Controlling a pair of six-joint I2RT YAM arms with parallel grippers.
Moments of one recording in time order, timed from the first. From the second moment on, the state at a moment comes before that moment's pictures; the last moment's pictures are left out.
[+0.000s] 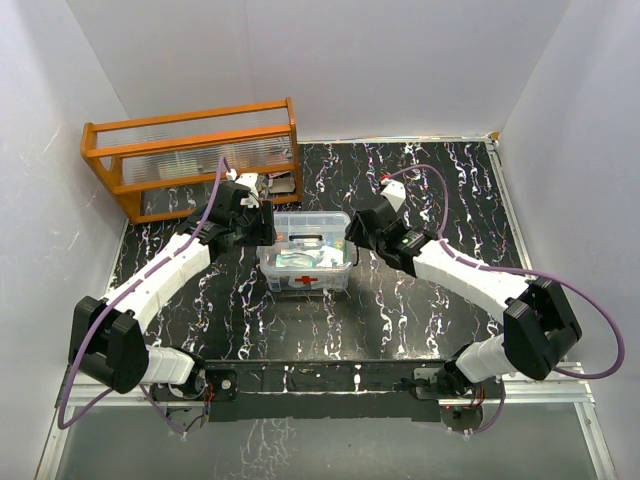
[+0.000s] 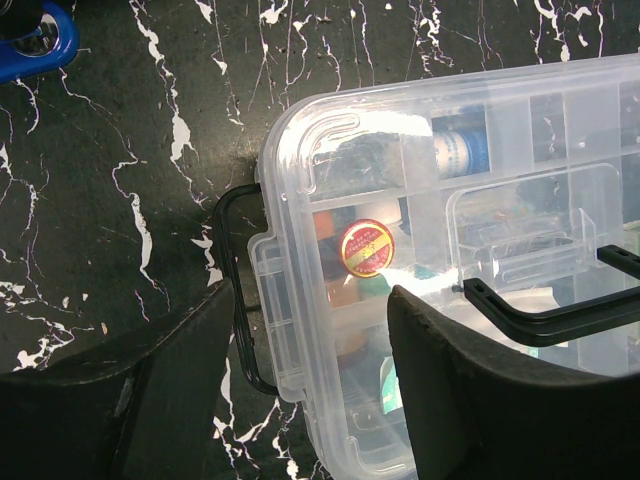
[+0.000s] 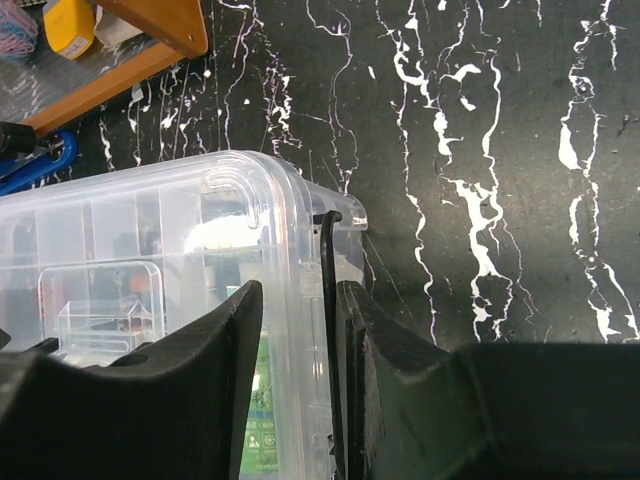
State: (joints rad) left arm -0.44 1.34 1.01 -0.47 -0.02 -0.33; right arm 0.68 1.40 0.97 -0.23 0.34 0.79
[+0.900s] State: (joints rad) left arm -0.44 1.34 1.01 -0.47 0.00 -0.33; right arm 0.70 1.43 1.01 -0.31 0.38 0.76
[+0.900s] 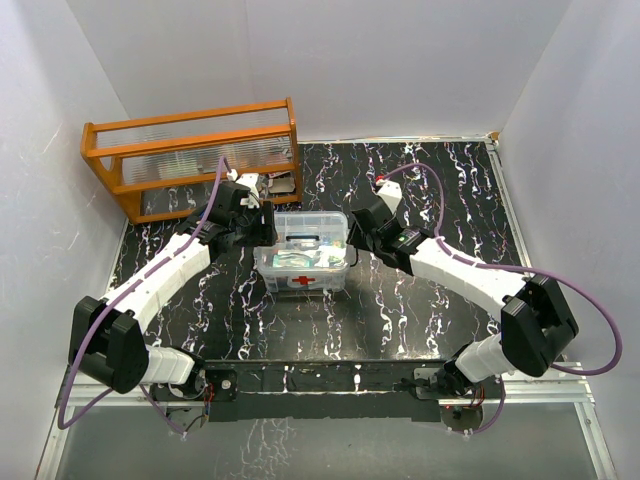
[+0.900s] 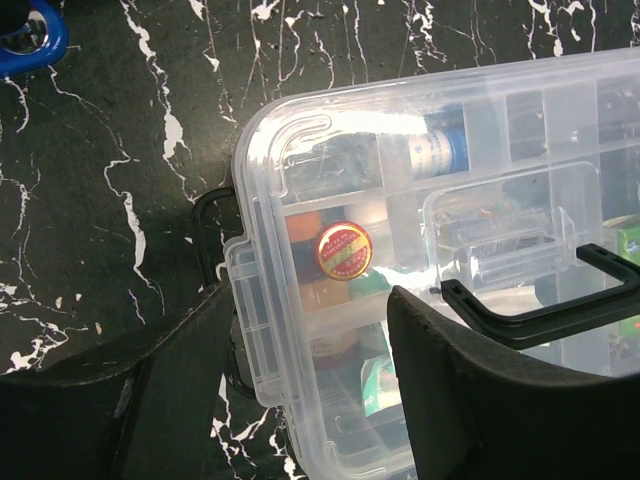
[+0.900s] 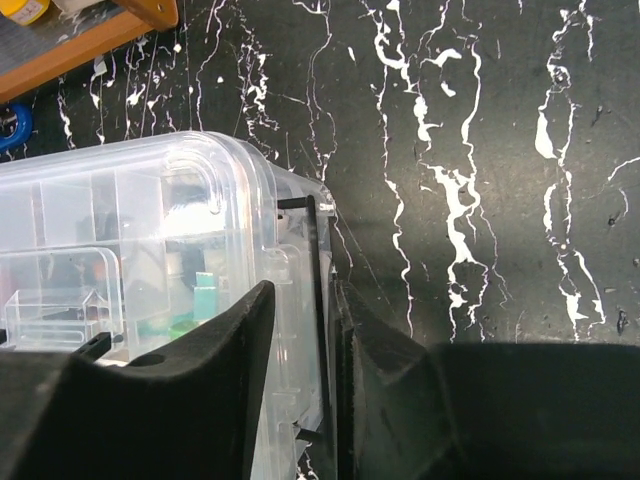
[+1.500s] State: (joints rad) left arm -0.44 1.34 1.01 -0.47 0.00 -0.33; right arm 0.69 1.40 0.98 -0.27 0.32 0.77
